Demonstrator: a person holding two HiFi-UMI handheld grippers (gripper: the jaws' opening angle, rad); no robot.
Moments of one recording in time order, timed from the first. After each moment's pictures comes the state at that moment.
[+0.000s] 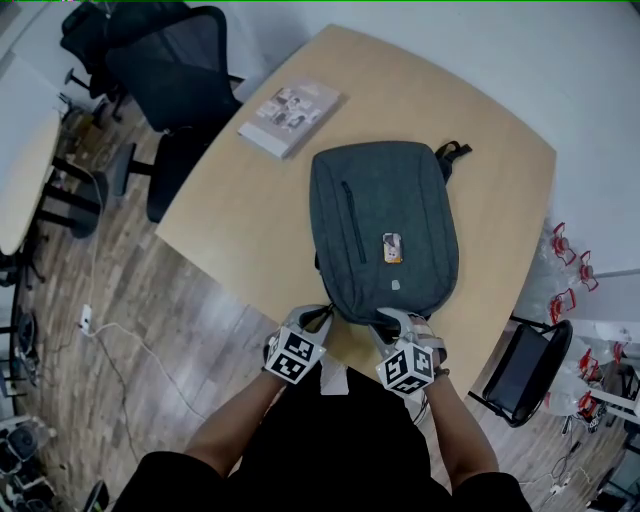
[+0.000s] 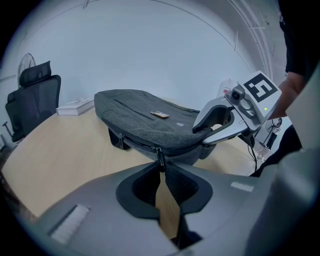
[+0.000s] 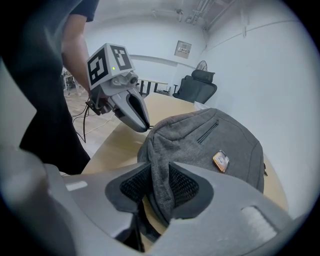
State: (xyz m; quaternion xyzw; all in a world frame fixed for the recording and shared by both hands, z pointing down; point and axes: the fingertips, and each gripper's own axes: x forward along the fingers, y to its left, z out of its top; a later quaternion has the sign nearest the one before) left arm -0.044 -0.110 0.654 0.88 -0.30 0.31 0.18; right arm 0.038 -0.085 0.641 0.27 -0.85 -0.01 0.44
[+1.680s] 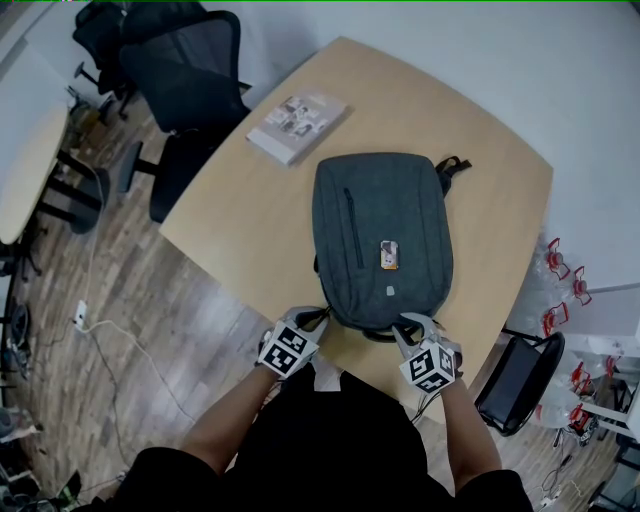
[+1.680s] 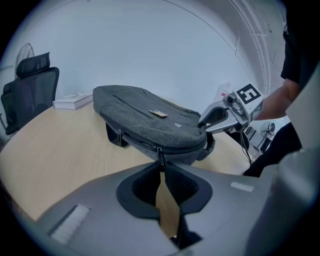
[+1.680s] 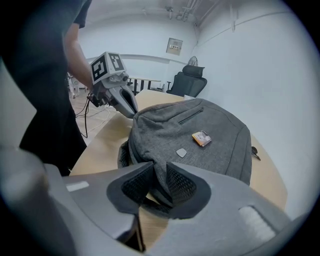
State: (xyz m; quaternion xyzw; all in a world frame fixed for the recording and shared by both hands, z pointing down) left arm -0.049 -0.114 0.657 0.89 -0.27 0.30 0.20; right arm 0.101 -0.090 0.642 0.30 -0.84 0.02 0.45
